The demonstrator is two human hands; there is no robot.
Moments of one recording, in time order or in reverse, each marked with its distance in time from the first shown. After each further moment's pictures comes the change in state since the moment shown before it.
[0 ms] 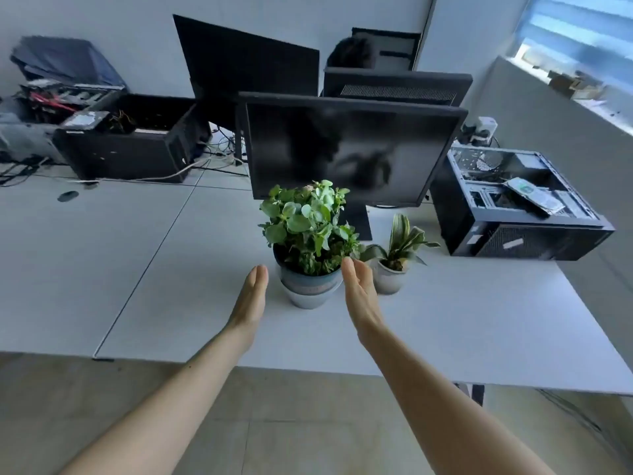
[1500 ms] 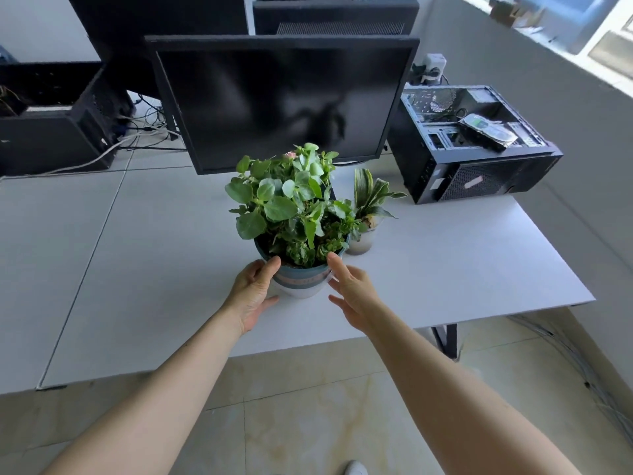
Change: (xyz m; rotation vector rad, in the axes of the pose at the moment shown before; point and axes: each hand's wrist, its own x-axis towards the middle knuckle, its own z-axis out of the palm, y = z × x) left_hand 0.041 -0.035 0.043 -0.208 -0.242 -0.170; right_hand 0.009 0.053 -0.030 0.357 0.021 0.285
